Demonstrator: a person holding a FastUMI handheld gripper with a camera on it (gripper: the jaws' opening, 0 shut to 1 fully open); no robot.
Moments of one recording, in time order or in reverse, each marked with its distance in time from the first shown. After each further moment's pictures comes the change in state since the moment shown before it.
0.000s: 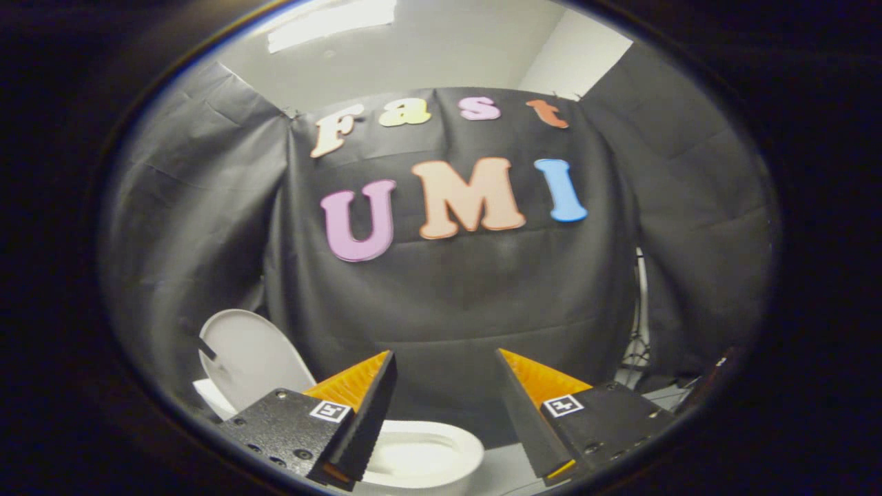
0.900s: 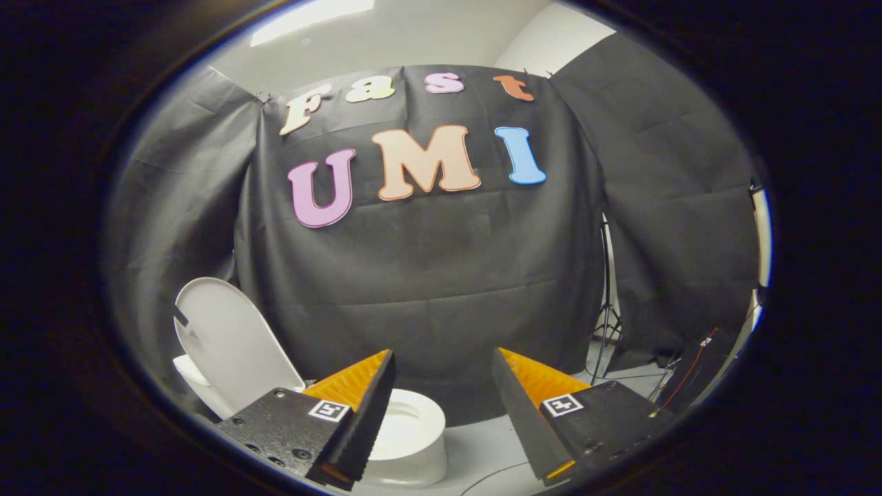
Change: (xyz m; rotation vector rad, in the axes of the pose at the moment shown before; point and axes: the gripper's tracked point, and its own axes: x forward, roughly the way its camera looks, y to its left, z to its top) arm -0.016 -0.054 -0.063 0.035 0.129 -0.063
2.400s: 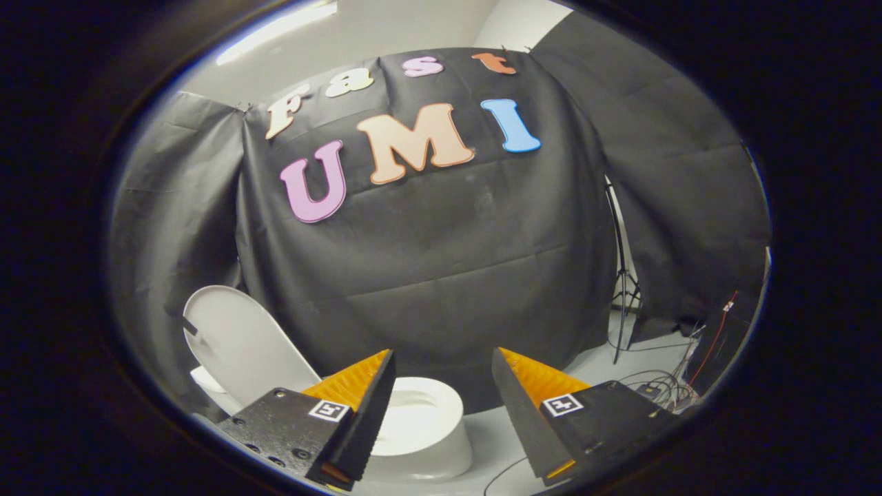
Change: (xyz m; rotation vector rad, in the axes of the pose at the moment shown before) arm 0.025 -0.022 -0.031 0.112 0.092 0.063
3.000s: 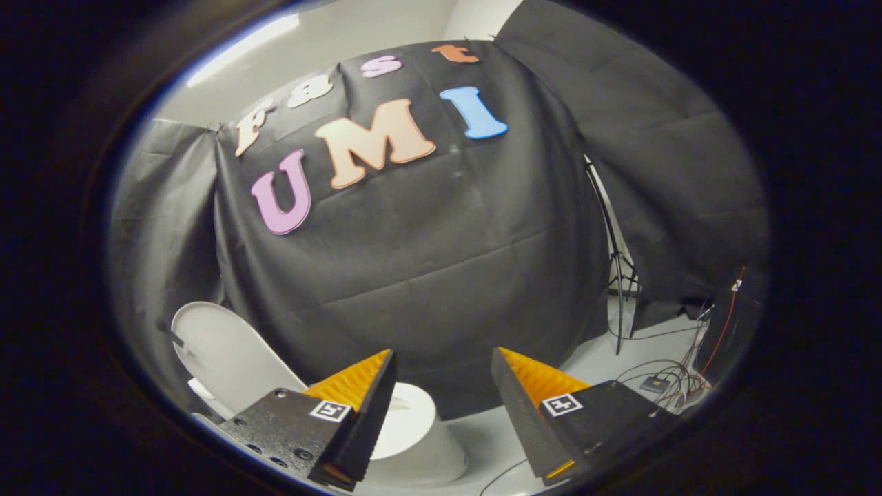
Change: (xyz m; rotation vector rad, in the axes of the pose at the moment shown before) arm 0.038 -0.091 0.014 0.103 -0.003 0.005
